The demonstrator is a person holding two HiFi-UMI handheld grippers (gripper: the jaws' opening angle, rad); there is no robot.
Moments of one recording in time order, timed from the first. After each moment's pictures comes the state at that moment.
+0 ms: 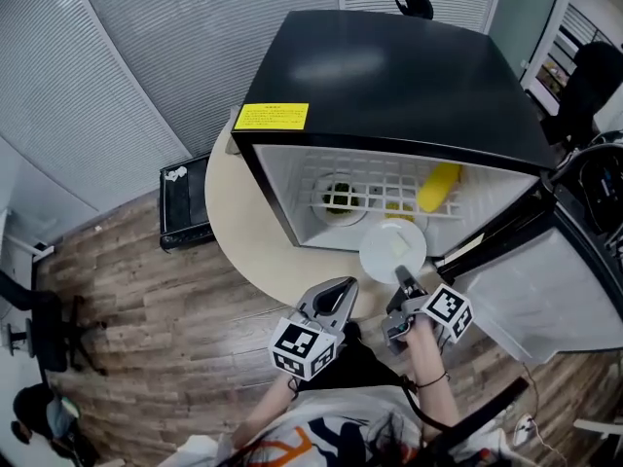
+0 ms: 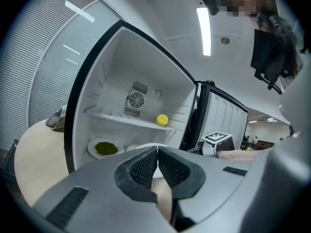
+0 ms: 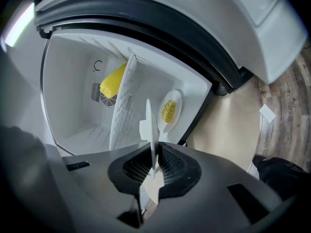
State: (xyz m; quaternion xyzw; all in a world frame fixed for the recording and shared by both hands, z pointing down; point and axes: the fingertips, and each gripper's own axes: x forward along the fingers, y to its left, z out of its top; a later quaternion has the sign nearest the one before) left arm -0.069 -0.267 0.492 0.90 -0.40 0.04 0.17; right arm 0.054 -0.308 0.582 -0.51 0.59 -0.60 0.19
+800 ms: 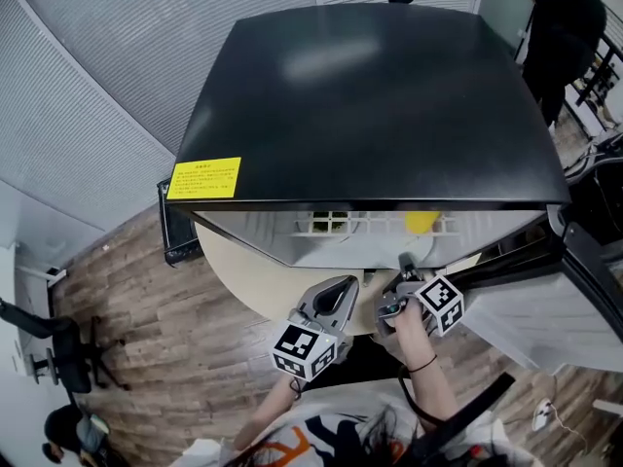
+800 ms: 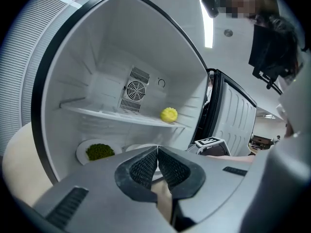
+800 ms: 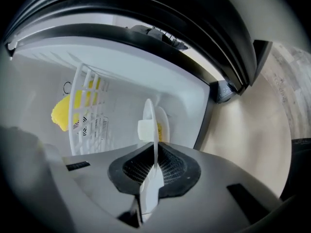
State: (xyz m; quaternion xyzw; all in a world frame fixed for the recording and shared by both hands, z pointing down) left arm -0.042 -0.329 0.509 0.90 -0.39 0.08 0.18; right arm 0.091 -0.379 0.630 -0.58 0.48 -0.60 0.27
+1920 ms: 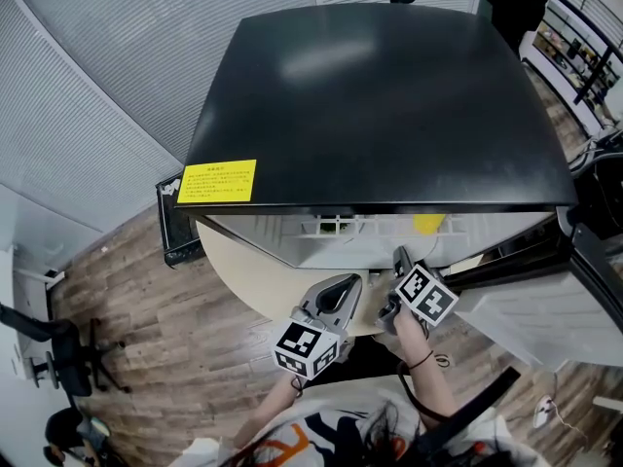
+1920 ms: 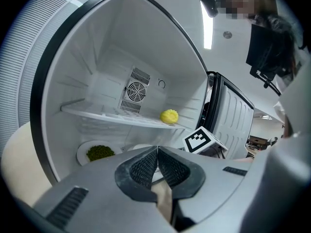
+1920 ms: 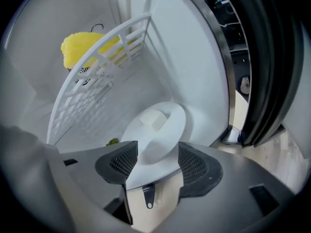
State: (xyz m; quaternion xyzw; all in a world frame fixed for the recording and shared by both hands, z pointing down) left arm -0.050 -0.334 0.506 0.91 -0.37 0.08 0.18; right arm 0.088 -0.388 0.631 -0.68 0.57 -0.46 0.01
